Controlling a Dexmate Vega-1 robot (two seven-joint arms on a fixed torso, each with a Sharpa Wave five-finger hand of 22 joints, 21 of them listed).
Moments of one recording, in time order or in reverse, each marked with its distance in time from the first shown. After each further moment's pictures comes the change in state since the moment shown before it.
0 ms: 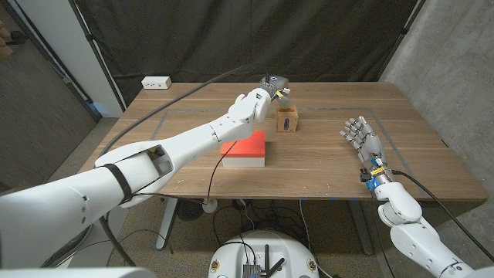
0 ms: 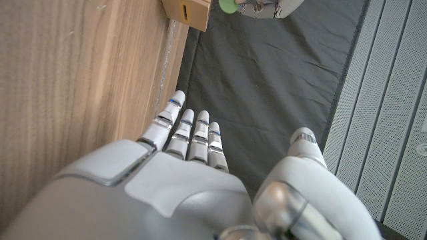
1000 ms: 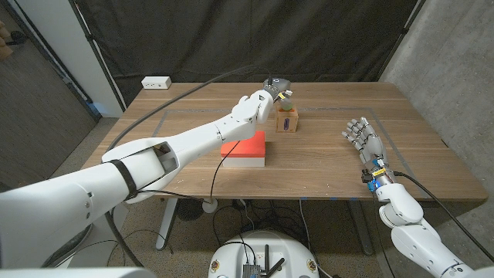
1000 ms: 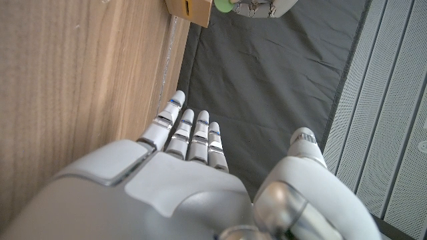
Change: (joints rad) left arm -0.028 -0.032 0.036 0.077 -0.034 -0.016 0.034; left_hand 0.005 -0.005 -0.009 0.001 0.000 0.000 0.000 0.000 -0.002 0.000 0.000 0.000 0.003 0.000 0.000 -0.009 0.002 0.000 0.000 0.000 -0.016; right arm -0.004 0.003 0.006 0.010 0.004 0.009 0.002; right_hand 0.000 0.000 0.000 0.000 0.000 0.000 0.000 -0.005 0.000 0.000 0.000 0.000 0.000 0.000 0.000 0.000 -0.005 0.000 0.000 -0.004 0.000
